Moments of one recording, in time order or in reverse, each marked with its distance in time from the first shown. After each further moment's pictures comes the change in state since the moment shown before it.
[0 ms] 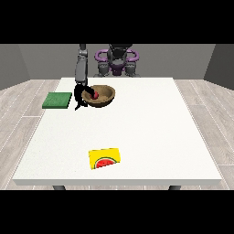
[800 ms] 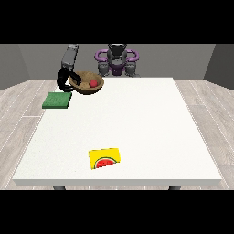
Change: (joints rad) left arm 0.137 0.080 0.070 0.241 -0.020 -0.071 -0.114; right arm -0.068 -0.191 0.135 -0.164 0.197 -0.077 0.586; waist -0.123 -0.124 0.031
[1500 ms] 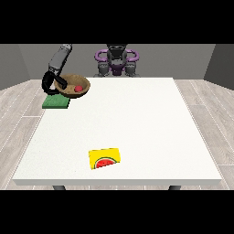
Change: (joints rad) left arm 0.026 0.033 0.009 -0.029 -0.001 0.031 -0.042; right arm -0.091 -0.152 -0.083 0.194 -0.017 0.131 -0.121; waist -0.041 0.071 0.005
